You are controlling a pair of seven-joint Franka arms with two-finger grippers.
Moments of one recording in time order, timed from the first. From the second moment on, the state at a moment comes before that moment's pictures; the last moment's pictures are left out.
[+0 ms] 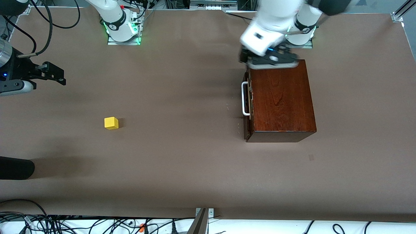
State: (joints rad) left arm -0.42 0.18 -0.31 -1.47 0.10 1.56 -0.77; right arm 0.15 0.10 -0.10 -1.48 0.00 1.53 -0.12
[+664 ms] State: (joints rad) left arm -0.57 0.37 -0.30 -1.47 0.24 1.63 -0.92; right arm 0.15 0.10 -0.10 -1.48 0.00 1.53 -0.12
